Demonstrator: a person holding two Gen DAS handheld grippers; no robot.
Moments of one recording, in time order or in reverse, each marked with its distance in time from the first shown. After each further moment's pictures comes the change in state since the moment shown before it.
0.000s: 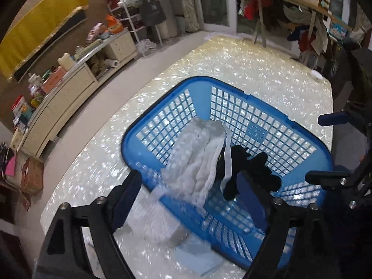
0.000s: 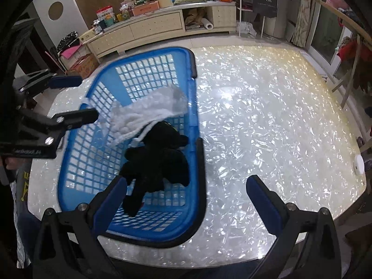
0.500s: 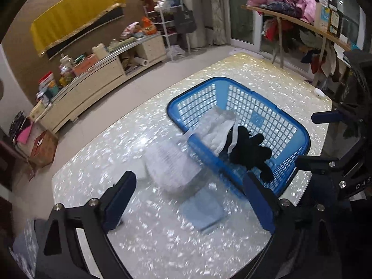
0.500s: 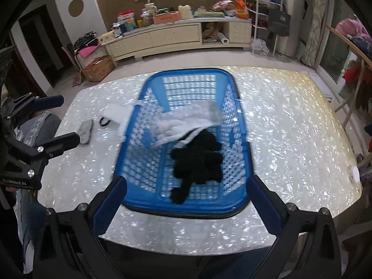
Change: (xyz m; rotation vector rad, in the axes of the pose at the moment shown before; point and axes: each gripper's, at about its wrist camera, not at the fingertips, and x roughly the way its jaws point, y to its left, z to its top) left arm -0.101 0.012 -0.082 -0.168 -0.066 0.083; right arm -0.052 0.075 -0.007 -0.089 -0.066 0.033
